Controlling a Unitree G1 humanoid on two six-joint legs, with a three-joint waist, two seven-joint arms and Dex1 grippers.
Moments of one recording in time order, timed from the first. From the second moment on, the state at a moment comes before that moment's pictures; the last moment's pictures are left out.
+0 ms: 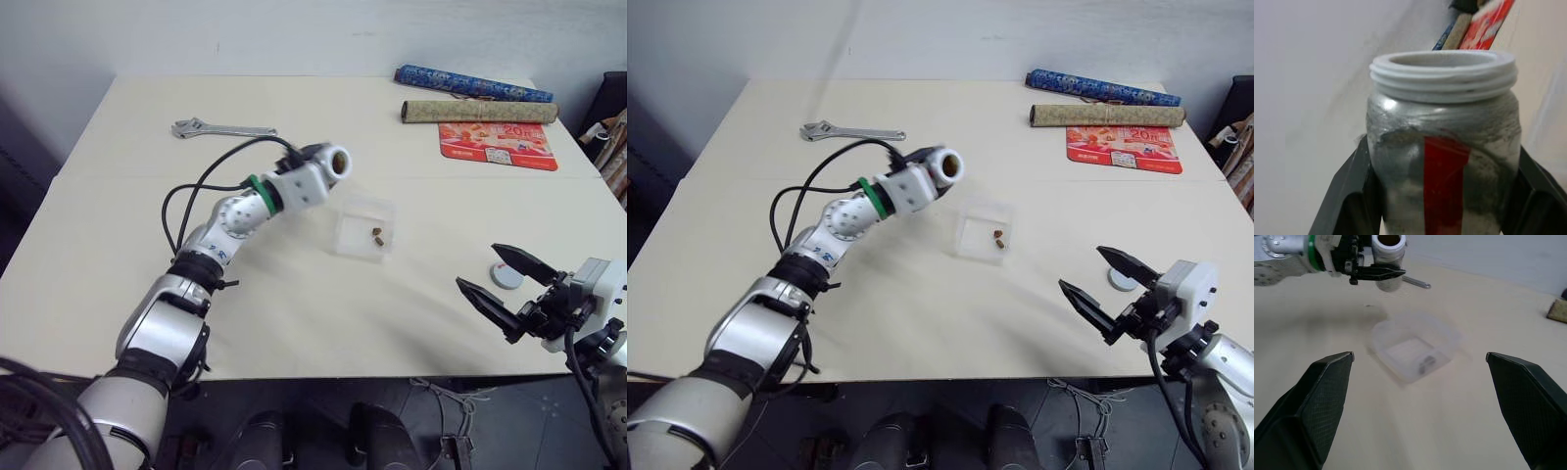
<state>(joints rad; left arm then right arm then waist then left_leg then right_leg) -0.98 0.35 -0.19 0.79 -0.06 -0.42 -0.48 0.16 -0.61 -0.43 -0.40 0.68 0.15 0.91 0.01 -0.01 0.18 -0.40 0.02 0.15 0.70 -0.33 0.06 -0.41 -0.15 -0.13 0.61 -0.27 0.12</state>
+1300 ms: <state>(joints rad) 0.03 0.50 0.49 0.20 -0.45 -0.15 -0.54 0.13 -0.61 -0.32 -0.16 0.66 -0.11 1.29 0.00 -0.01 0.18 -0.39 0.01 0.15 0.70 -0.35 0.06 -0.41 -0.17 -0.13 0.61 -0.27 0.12</state>
